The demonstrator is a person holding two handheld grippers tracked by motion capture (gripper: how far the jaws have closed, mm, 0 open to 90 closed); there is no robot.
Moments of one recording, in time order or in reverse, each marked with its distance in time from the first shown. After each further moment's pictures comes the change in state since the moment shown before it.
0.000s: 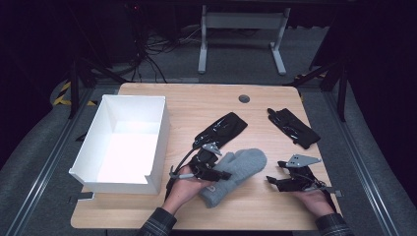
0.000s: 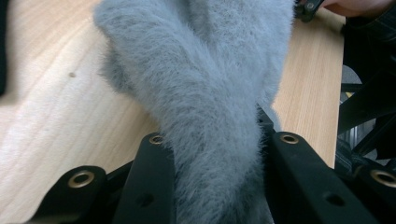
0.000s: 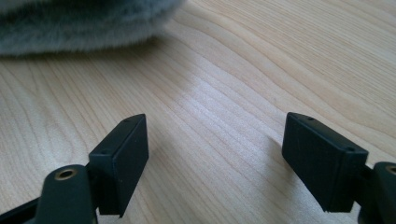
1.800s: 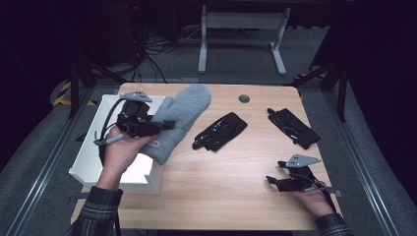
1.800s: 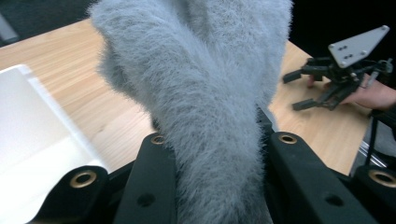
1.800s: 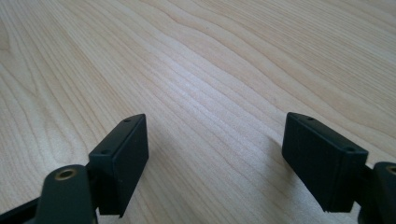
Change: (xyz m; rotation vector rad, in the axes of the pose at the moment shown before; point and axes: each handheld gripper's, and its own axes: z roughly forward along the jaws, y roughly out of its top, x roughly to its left) left arm 0.017 0.019 -0.220 -0.230 0.316 -0.093; right arm 0.000 0.000 0.000 0.000 -0.002 0.004
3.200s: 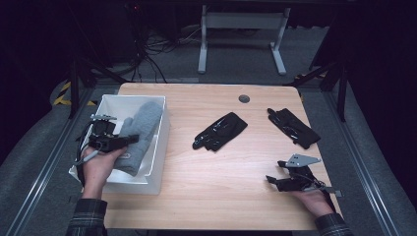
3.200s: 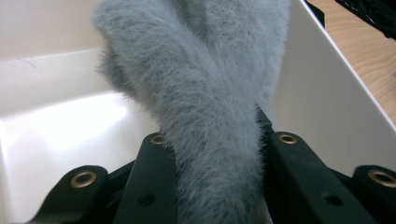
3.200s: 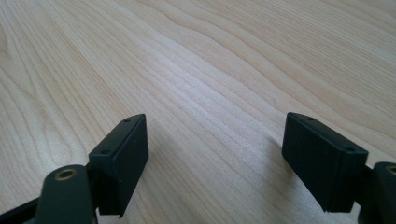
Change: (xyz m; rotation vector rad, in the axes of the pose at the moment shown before) left arm 0.087 -0.101 0.005 0.051 0.196 -0.308; right arm 0.000 0.001 0.001 0.000 -0.004 0.002
